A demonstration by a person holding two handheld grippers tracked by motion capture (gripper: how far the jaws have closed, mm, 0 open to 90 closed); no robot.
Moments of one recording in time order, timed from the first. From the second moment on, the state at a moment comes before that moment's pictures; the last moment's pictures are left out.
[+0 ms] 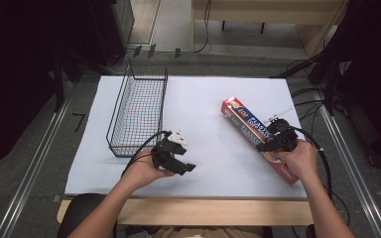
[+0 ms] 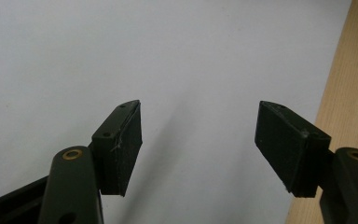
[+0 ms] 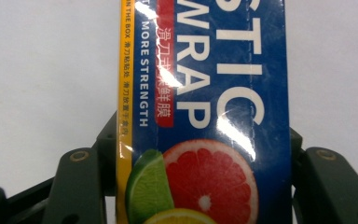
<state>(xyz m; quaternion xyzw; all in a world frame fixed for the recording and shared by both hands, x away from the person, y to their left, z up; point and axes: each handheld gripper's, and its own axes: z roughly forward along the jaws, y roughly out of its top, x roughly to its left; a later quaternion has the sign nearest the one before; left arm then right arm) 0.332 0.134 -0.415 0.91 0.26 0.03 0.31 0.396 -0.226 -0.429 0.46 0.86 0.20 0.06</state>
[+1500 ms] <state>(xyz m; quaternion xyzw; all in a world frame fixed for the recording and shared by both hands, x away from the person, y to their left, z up) 0.319 0.131 -0.366 0.93 0.16 0.01 0.32 0.330 -0.182 -0.419 0.16 0.96 0.23 0.00</state>
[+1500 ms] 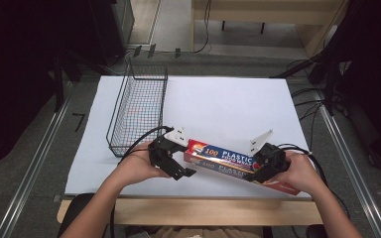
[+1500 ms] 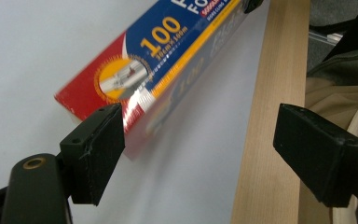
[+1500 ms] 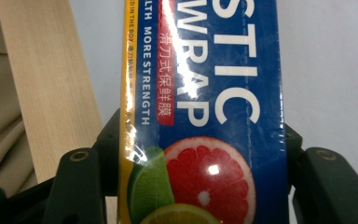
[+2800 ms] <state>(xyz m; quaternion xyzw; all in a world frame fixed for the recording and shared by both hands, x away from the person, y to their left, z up) 0.318 0.070 -0.394 0.98 0.06 0.02 0.21 0.302 -0.132 -0.392 0.06 0.97 0.23 0.02</state>
